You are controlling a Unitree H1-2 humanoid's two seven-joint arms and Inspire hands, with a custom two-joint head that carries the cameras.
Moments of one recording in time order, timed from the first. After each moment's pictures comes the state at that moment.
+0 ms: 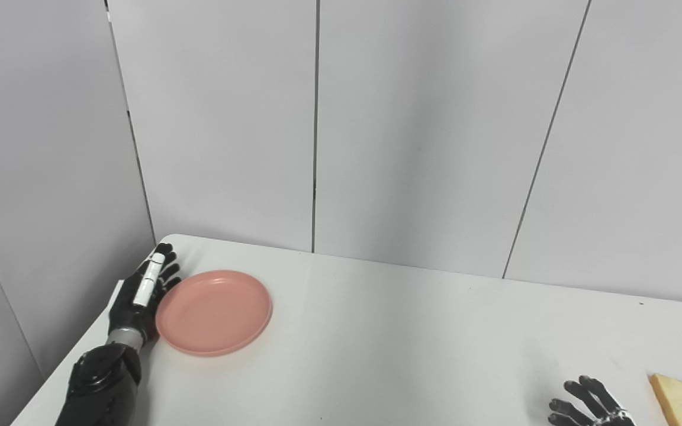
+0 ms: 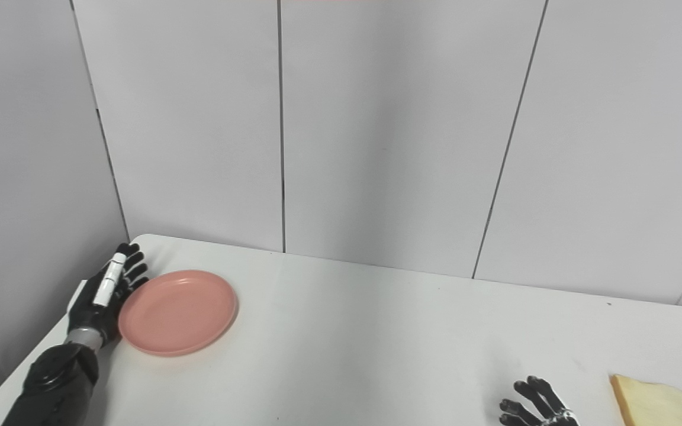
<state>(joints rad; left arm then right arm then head) -0.59 0.33 0.34 0.83 -0.33 -0.13 -0.14 0.08 -0.04 -0.08 -0.08 0.22 -0.32 0.08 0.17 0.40</state>
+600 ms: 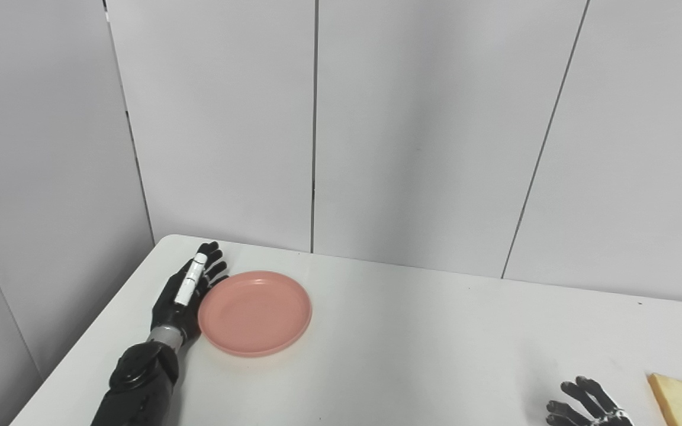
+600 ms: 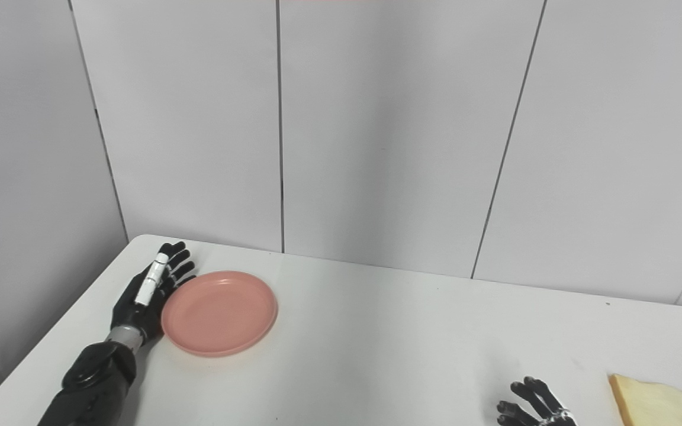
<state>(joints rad) -0.62 0.26 0.29 0.83 -0.35 -0.12 -0.20 0.08 -0.04 -0.08 -0.08 0.22 -0.32 0.08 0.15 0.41</state>
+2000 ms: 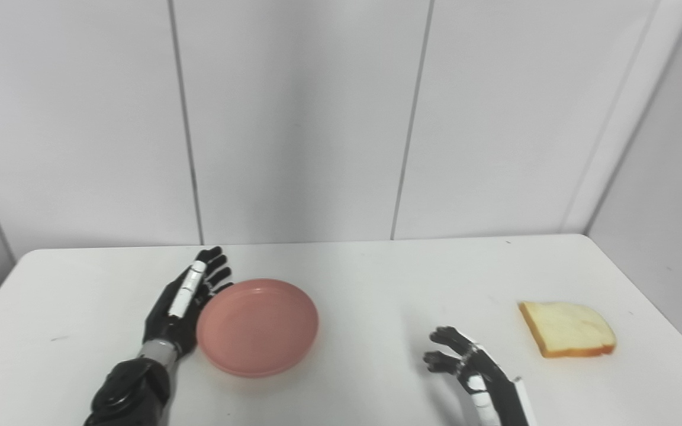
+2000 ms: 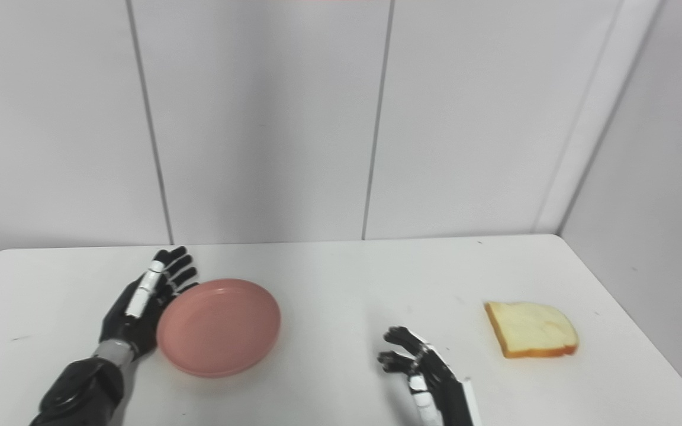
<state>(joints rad) -0.62 0.07 0.12 0.69 -0.32 0.00 -0.22 0.10 -0.02 -0.01 -0.12 0.00 -0.30 0.03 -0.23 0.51</state>
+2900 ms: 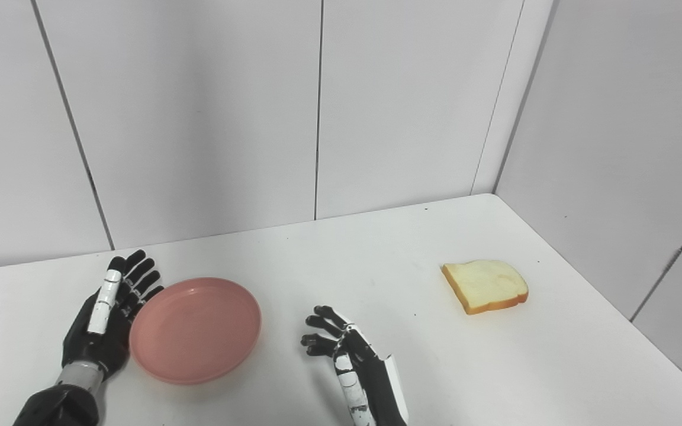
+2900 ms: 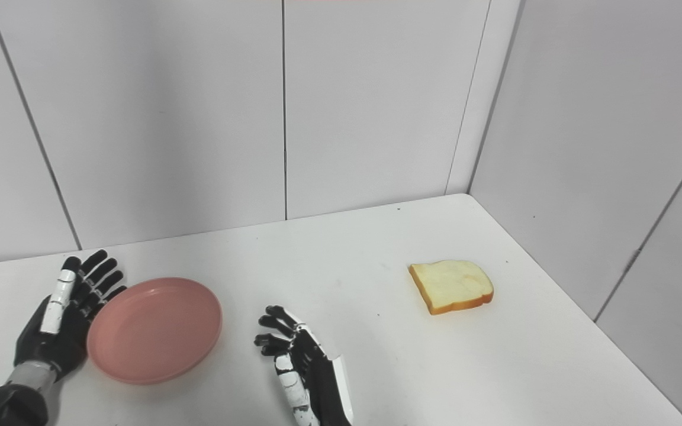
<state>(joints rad) -0.62 0.05 0.13 0.68 -0.34 0.03 -0.29 0.12 0.16 0.07 -0.16 -0.09 -0.22 -0.13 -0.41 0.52</state>
